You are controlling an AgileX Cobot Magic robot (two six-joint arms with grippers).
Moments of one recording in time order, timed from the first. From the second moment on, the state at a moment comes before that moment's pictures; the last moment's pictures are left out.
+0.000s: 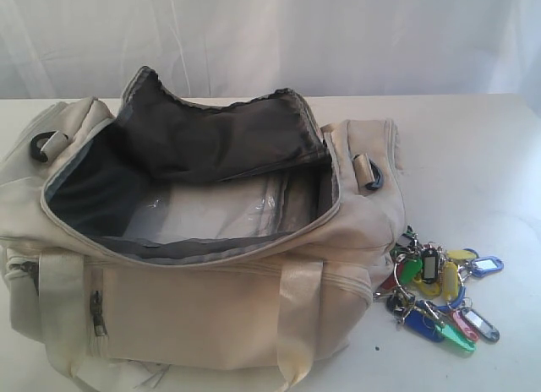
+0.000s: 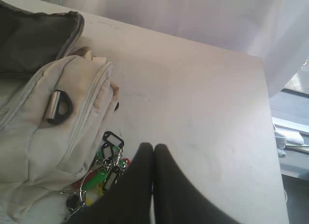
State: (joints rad) left arm 0.05 0.00 0.02 -0.08 0.40 0.06; right arm 0.09 0.73 -0.92 -0.14 0.81 0.02
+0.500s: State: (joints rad) left arm 0.05 0.00 0.02 -0.06 0.40 0.06; right arm 0.09 0.73 -0.92 -0.14 0.81 0.02
